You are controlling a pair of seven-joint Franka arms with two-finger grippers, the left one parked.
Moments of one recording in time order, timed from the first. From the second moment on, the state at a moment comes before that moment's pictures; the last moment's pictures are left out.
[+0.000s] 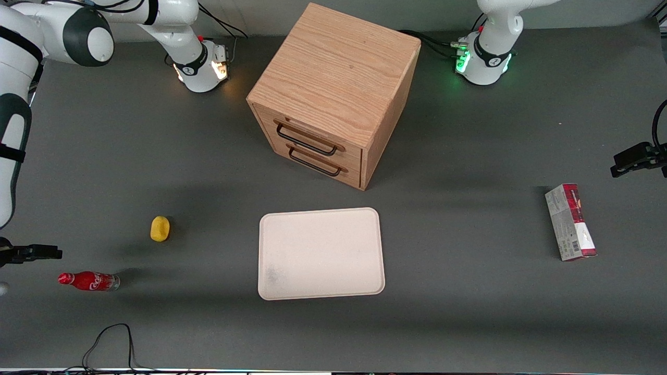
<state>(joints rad) -0.23 0.82 -0.08 -0.92 -0.01 1.70 -0.37</state>
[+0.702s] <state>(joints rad) -0.22 0.91 -0.05 -0.91 -0.01 1.83 -0.35</state>
